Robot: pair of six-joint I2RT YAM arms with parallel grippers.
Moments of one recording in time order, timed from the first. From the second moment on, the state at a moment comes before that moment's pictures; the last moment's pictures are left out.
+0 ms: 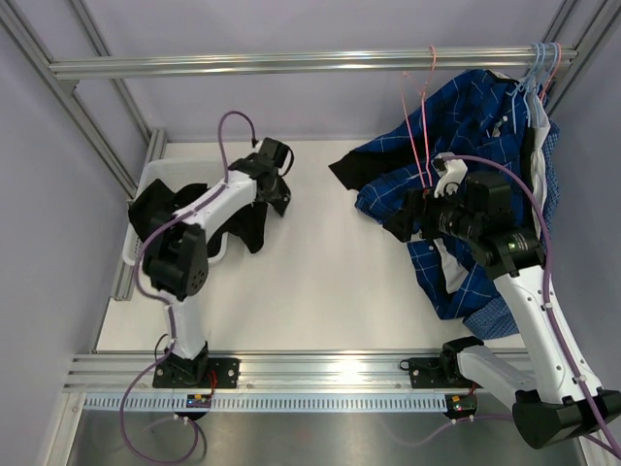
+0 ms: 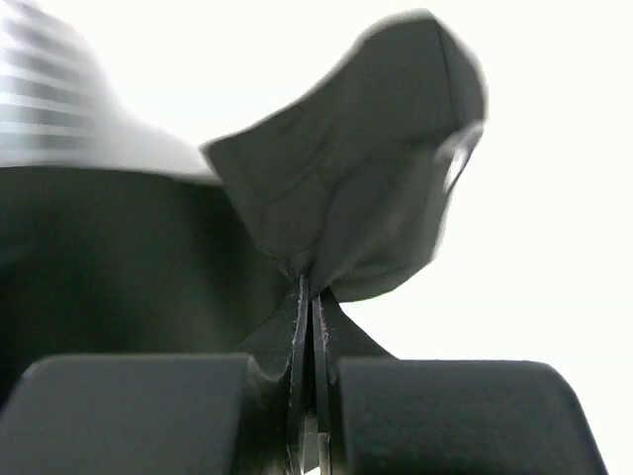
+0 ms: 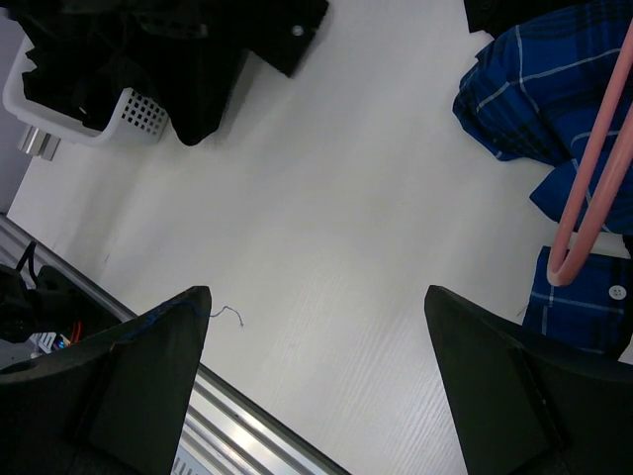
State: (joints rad) left arm -0.44 1.99 1.60 -0.64 -0.36 -0.42; right arm 0.24 0.97 1.18 -0.72 -0.41 0.21
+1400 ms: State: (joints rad) left arm 0.03 1.74 1.41 -0.74 -0.51 -0.32; right arm 0.24 1.02 1.26 -0.72 -0.46 0.17
